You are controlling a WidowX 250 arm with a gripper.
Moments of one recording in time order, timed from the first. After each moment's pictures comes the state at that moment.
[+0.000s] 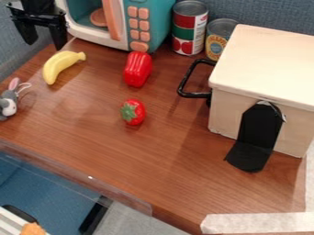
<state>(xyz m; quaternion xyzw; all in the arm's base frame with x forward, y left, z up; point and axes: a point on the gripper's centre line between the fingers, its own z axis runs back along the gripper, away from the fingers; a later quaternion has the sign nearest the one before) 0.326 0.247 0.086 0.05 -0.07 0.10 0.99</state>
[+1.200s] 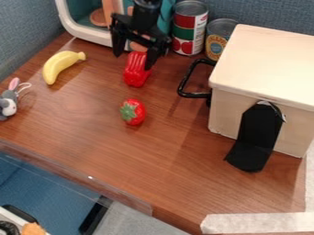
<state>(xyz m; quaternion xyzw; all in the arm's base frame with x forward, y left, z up) 0.382 0.100 0.055 0.16 -0.01 0.05 0.99</state>
